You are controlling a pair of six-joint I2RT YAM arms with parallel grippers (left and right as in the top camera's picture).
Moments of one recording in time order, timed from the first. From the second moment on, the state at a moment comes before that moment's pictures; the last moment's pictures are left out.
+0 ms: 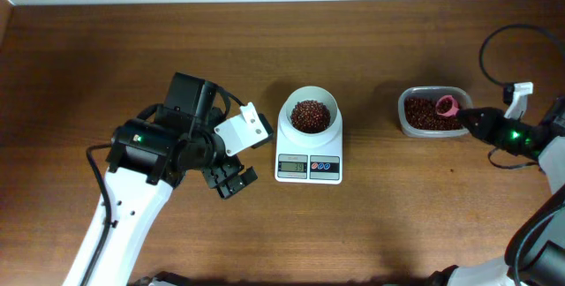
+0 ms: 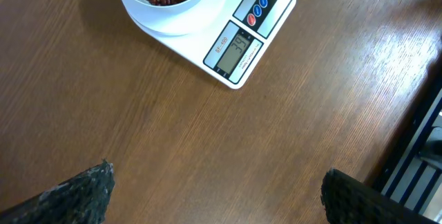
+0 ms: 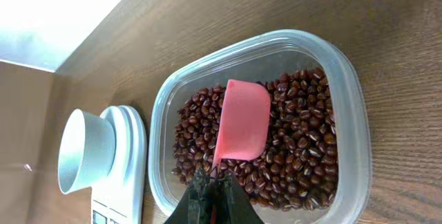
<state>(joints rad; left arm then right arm) -0.30 1.28 1.33 -1.24 0.28 0.71 -0.60 1.72 1.03 -0.46 -0.92 -0.10</state>
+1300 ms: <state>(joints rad) -0.30 1.28 1.33 -1.24 0.28 0.71 -0.03 1.72 1.03 -0.20 -1.15 0.18</state>
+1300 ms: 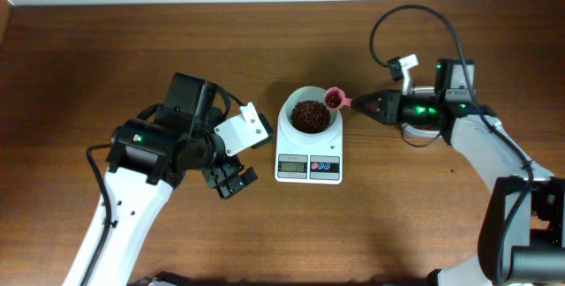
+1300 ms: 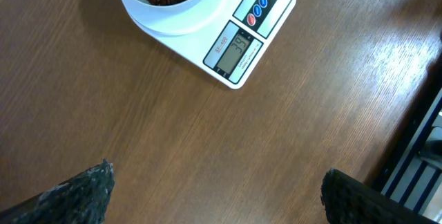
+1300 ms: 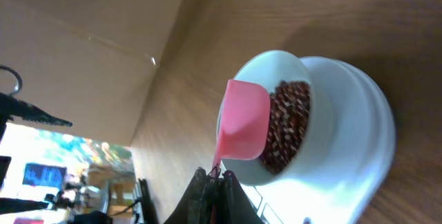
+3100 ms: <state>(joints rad) -0.30 1.28 1.33 -1.24 0.28 0.71 0.11 1.72 1.03 -0.20 -0.97 -0.61</state>
